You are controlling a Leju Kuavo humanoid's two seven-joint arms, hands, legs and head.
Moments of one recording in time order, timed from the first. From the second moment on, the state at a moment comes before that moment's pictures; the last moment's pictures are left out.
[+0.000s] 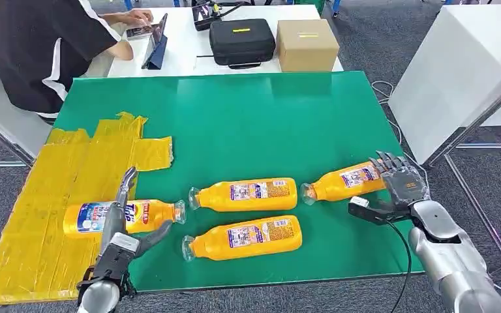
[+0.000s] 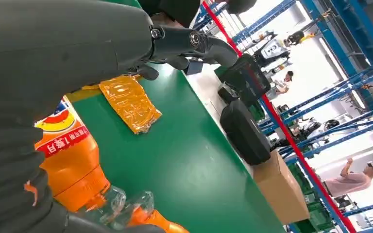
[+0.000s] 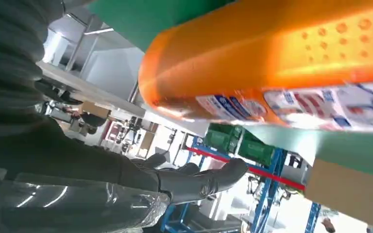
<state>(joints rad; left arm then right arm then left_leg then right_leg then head) -0.09 -0.08 -0.23 -1.34 -0.38 0.31 -0.54 -0.38 -0.44 0.14 -0.82 1.22 -0.36 -0.22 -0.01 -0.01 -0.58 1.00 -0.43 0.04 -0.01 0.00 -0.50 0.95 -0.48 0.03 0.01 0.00</state>
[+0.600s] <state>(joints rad) -0.13 -0.10 -0.23 -1.25 -0.37 0.28 -0.56 -0.53 -0.45 0.19 -0.61 1.11 -0.12 -0.30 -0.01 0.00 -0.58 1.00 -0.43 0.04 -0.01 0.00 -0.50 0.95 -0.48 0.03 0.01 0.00</state>
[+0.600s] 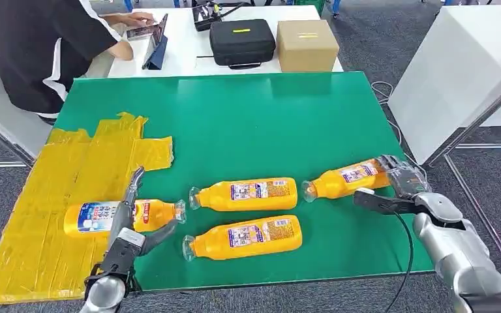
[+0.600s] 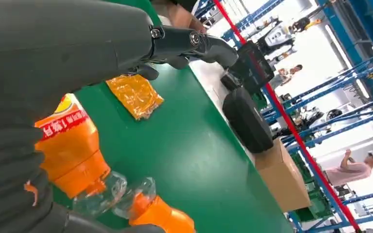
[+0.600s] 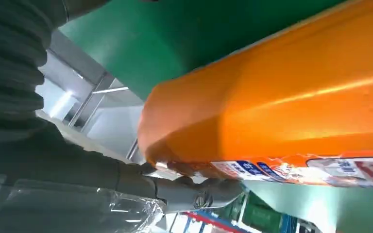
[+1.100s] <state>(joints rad) -0.14 -0.11 -0.23 -1.21 -0.37 0.28 -0.58 -0.54 -0.41 0.25 -0.59 1.14 -0.18 -0.27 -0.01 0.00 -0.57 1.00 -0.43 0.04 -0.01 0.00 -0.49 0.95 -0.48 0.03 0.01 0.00</state>
